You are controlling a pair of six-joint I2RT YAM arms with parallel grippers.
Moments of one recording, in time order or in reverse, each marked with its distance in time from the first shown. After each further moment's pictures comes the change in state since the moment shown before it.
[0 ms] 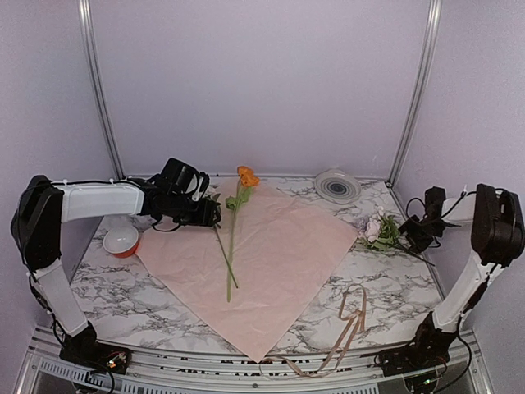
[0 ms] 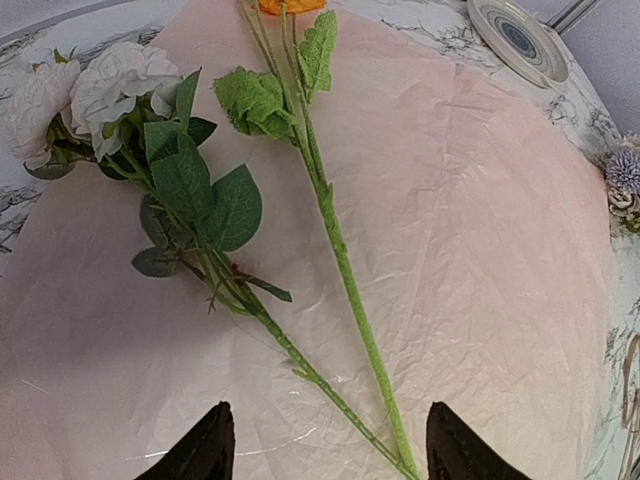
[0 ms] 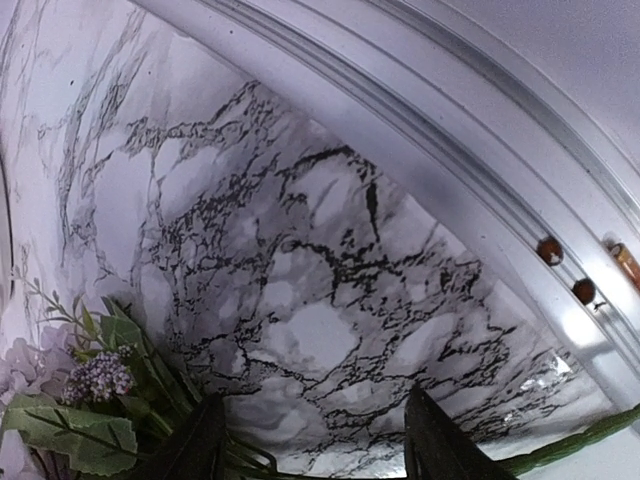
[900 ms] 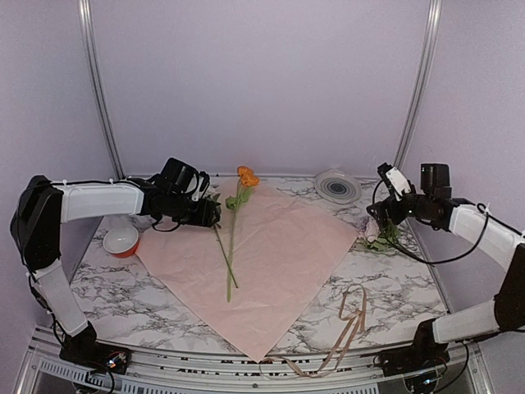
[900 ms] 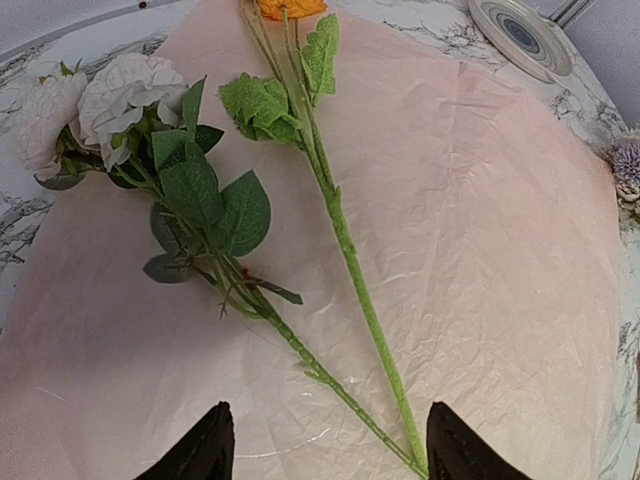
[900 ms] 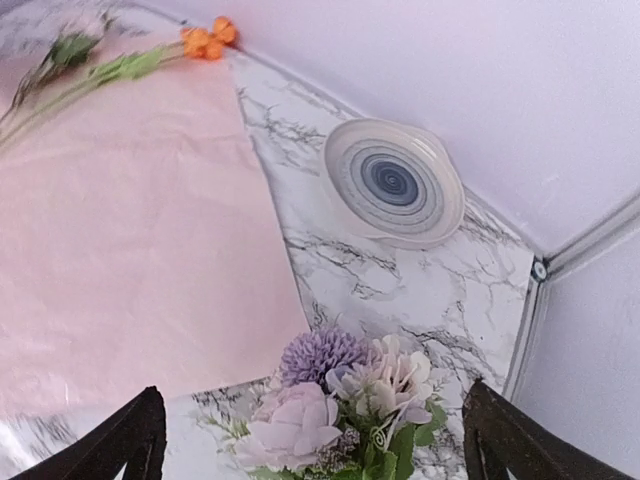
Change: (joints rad) left arm 0.000 -0.002 0.000 -0.001 -0.023 0.037; right arm 0.277 -0.476 -0.081 0.116 -0.141 -1.108
